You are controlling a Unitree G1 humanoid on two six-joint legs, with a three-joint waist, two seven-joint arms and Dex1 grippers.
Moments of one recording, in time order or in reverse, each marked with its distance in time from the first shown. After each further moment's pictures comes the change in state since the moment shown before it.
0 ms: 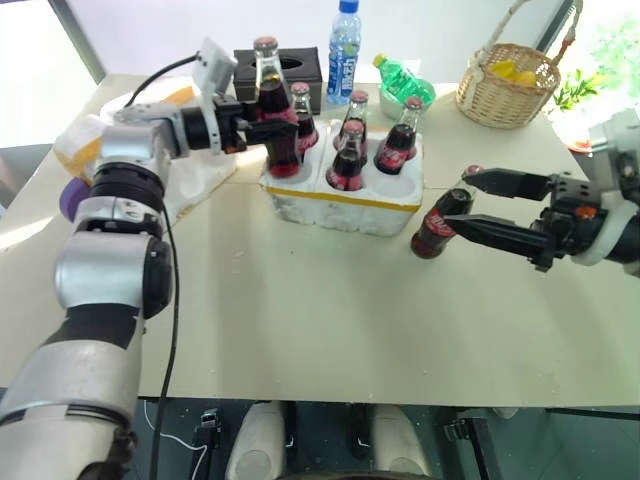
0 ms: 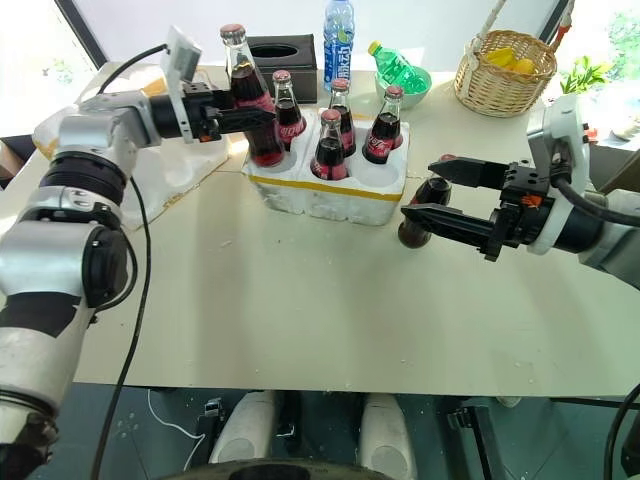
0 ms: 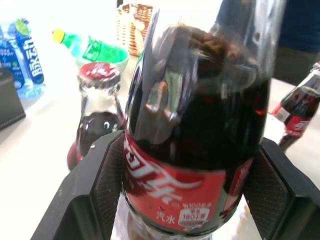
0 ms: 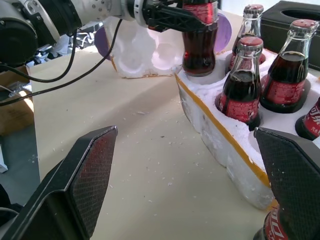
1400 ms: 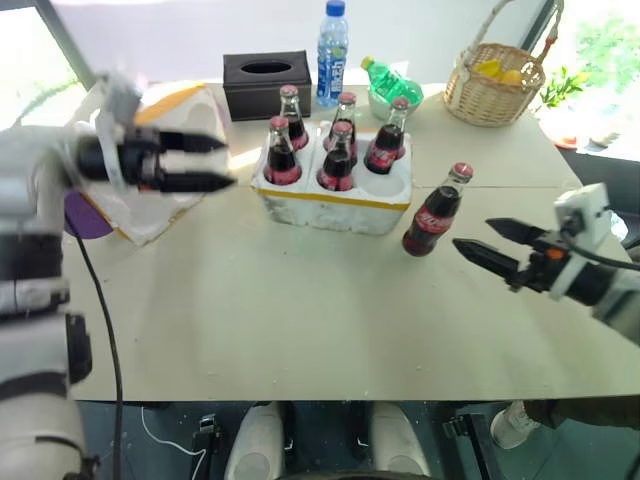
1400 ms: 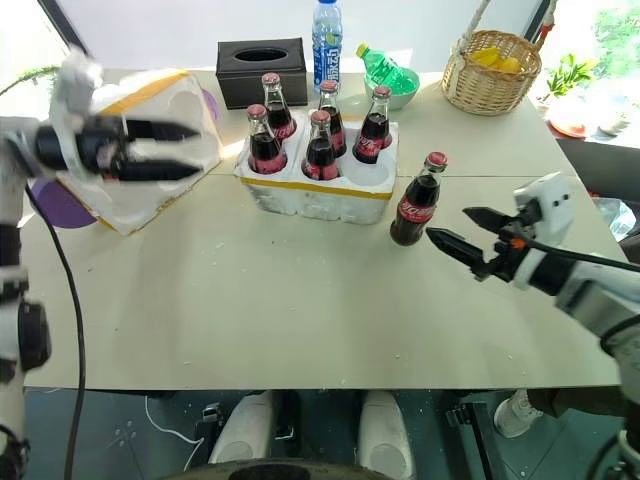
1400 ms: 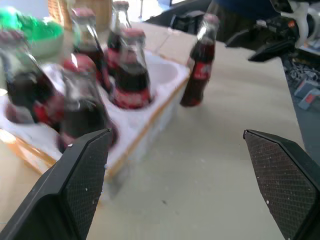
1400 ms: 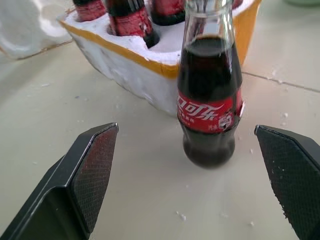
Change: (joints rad) left arm 0.586 0.375 0.097 -1.056 -0.238 0.563 -0.271; right arm 0.263 0.268 0.012 -0.019 -0.260 -0.071 -0.283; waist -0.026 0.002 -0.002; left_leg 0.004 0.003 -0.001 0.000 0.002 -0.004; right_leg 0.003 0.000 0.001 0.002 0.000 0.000
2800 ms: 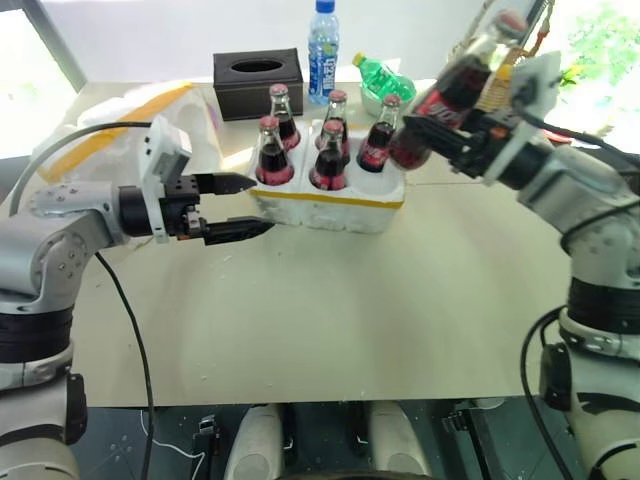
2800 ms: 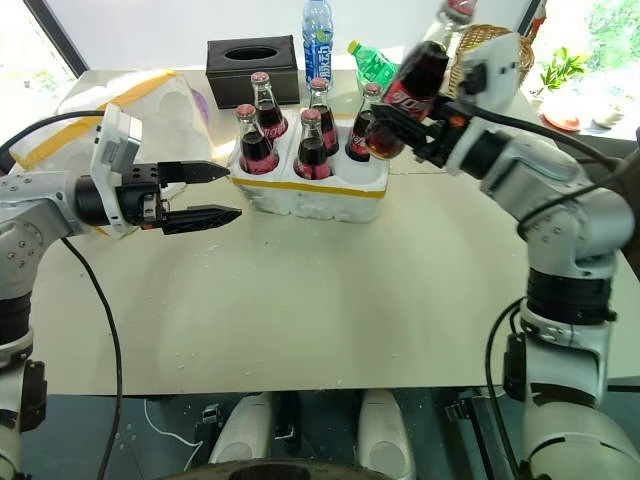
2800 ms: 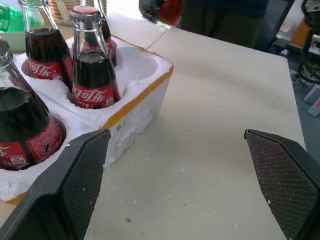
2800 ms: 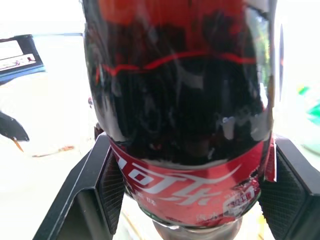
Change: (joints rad) left arm 0.191 -0.017 0.032 -0.339 -0.245 0.064 0.389; right arm -0.717 0.198 0.296 0.381 -0.218 -0.090 0.030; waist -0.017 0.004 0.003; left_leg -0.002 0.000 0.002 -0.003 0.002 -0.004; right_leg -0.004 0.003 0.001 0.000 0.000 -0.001
